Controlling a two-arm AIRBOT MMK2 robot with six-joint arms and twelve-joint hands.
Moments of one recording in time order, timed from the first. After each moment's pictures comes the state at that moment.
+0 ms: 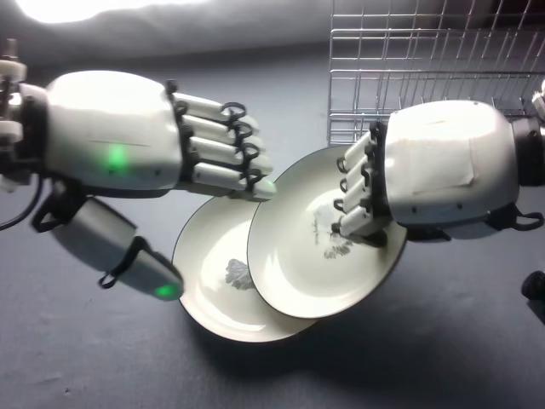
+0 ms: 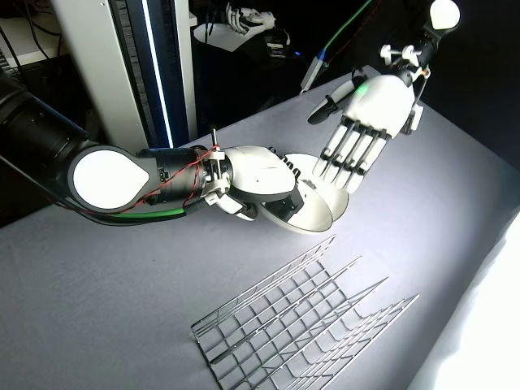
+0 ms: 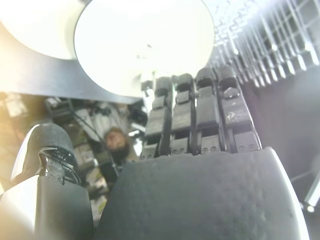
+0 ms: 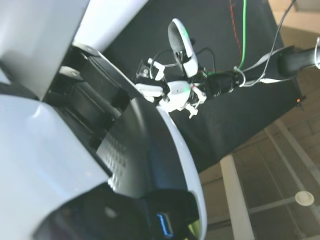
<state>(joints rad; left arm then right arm) 0.28 -0.94 1.25 1.62 -0.75 -0.15 -0.42 -1.11 1.22 -1.10 0.69 -0.40</state>
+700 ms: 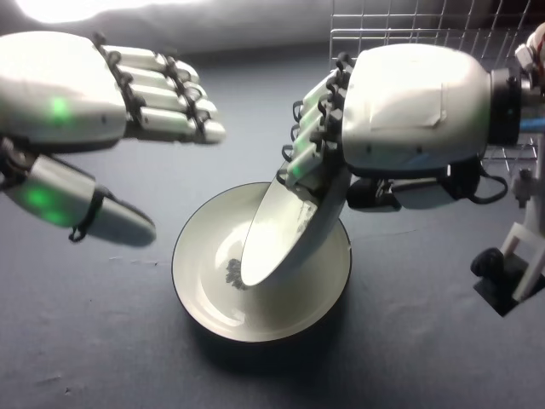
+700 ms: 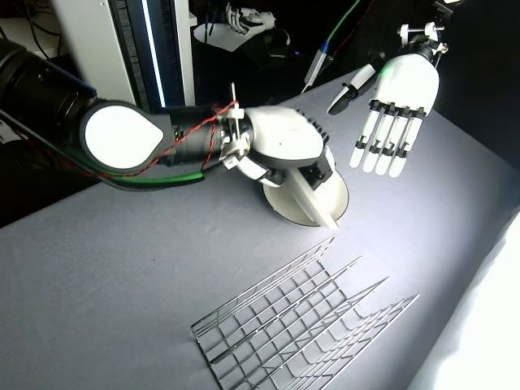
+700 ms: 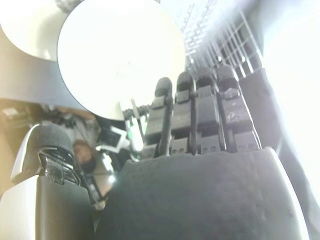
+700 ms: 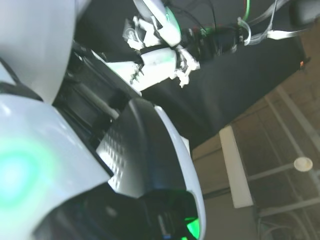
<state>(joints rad) 0.27 -0.84 1.23 1.51 -0.65 -0.15 -0.31 -1.08 1.11 -0.91 0.60 -0.37</state>
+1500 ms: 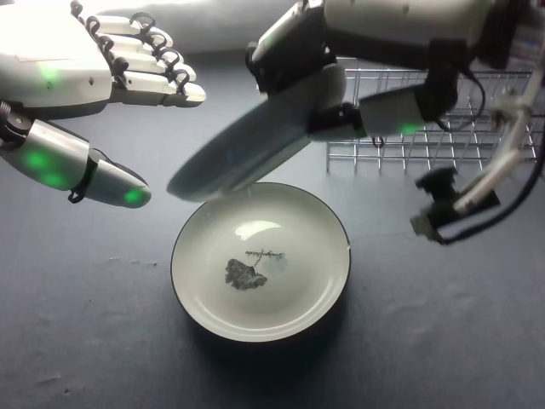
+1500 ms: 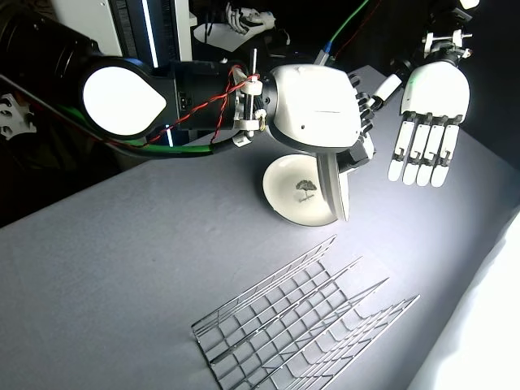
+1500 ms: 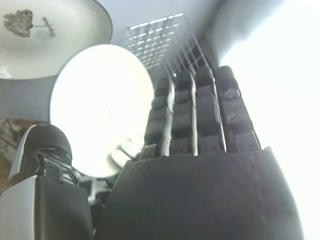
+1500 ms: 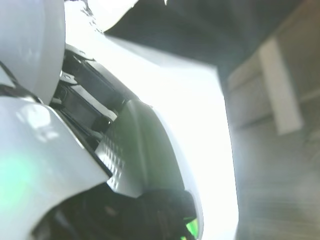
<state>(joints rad) 0.26 -0.87 1.31 1.46 -0.61 -0.13 -0.17 -1.05 1.02 -0.46 0.42 -0.34</state>
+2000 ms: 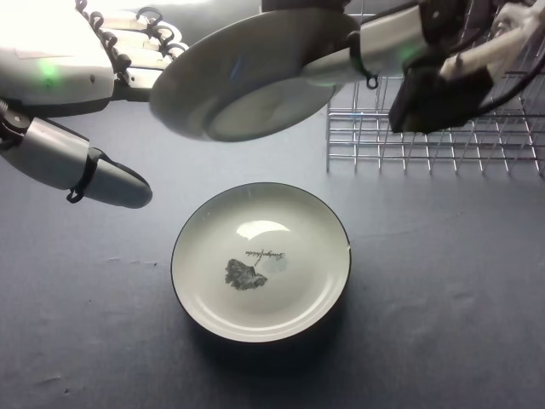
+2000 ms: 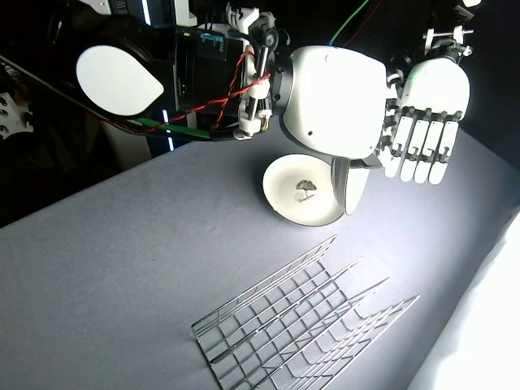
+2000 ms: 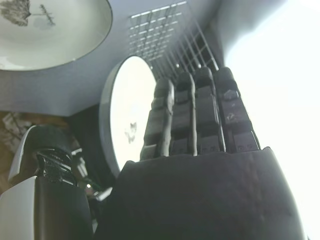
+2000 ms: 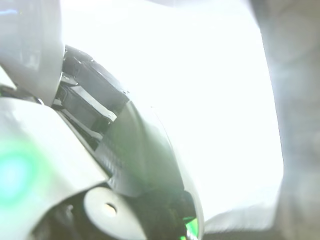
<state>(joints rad) 0.25 -0.87 1.32 1.46 -0.64 -0.11 -0.08 -1.03 1.00 -0.14 0.25 -0.33</state>
